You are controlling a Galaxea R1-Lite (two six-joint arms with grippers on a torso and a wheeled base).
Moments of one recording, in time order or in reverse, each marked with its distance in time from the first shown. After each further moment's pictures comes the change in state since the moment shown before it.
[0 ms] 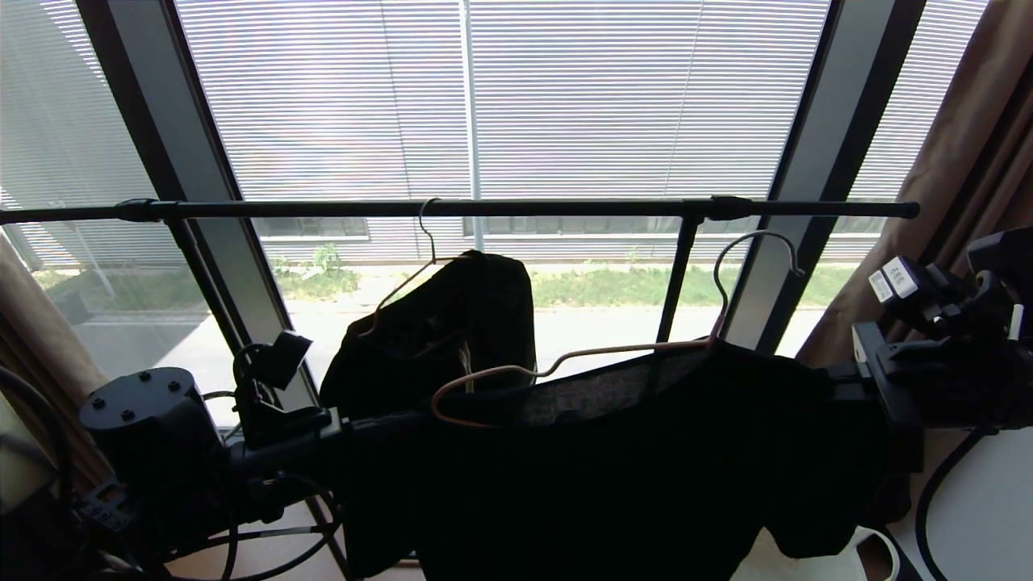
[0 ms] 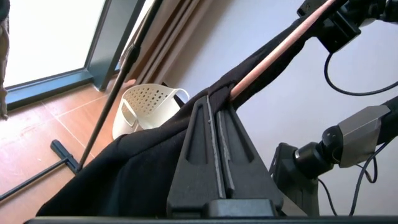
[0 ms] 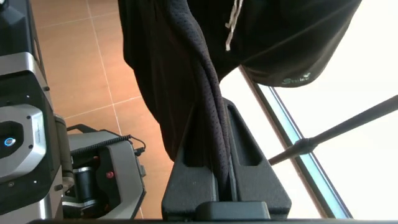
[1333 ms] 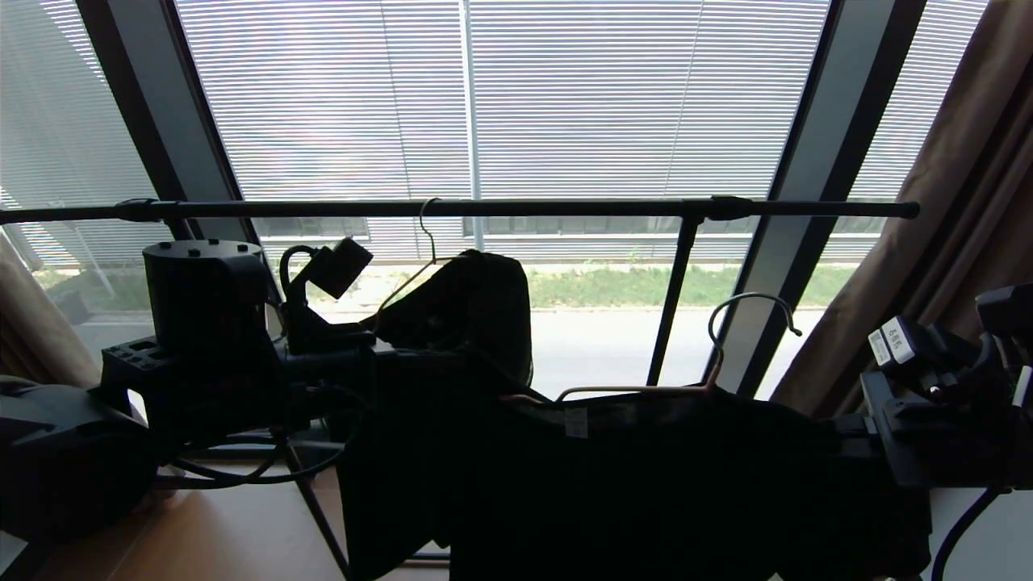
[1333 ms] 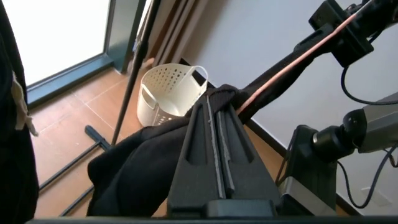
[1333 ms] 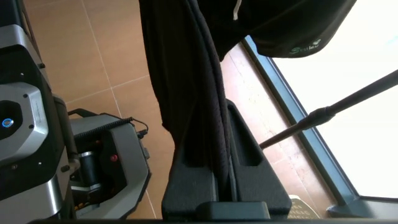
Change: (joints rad) left arm -0.105 -0.206 -0.506 0.930 0.090 0.292; right arm 0.025 -0.061 0.174 -0.082 -0.073 0.006
